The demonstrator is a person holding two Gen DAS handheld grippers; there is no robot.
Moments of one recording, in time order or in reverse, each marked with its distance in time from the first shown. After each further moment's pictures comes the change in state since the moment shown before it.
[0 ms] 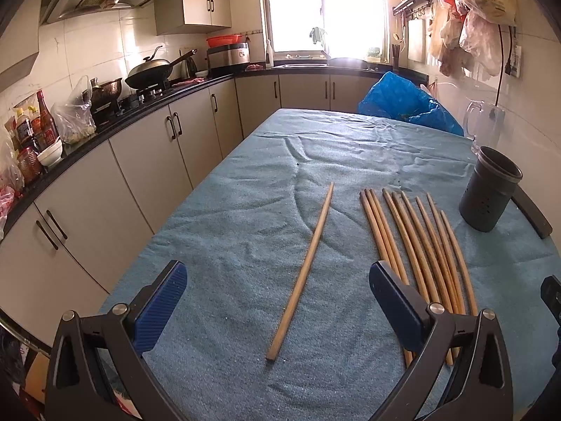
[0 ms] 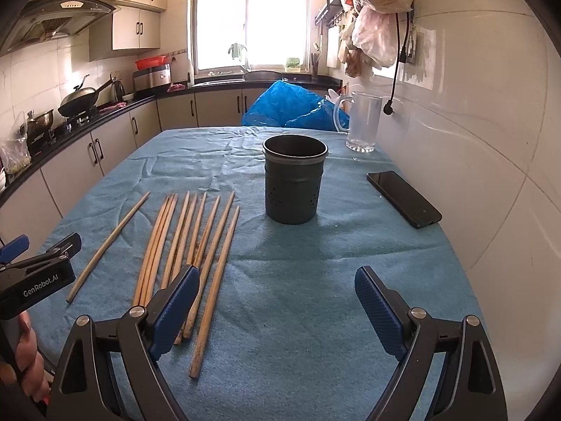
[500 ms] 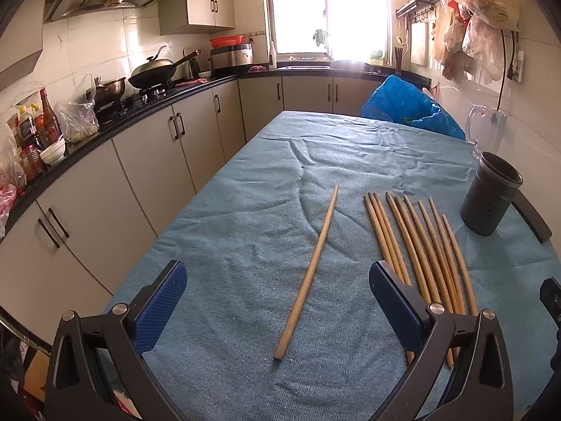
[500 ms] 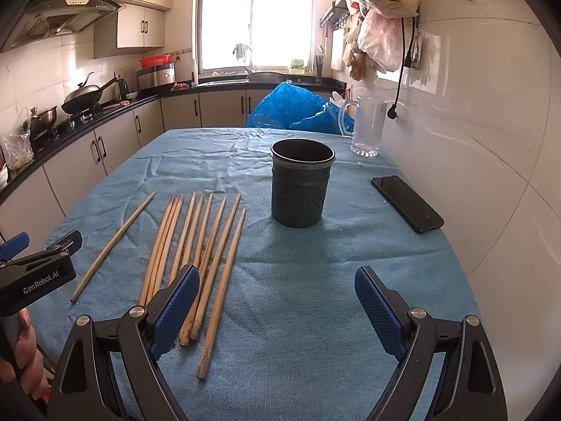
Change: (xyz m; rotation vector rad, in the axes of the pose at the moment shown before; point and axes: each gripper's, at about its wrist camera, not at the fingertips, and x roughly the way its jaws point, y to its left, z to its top) left arm -0.007 0.007 0.001 -0.009 -0.009 0.003; right arm -0.004 0.007 0.002 -0.017 -0.007 0.004
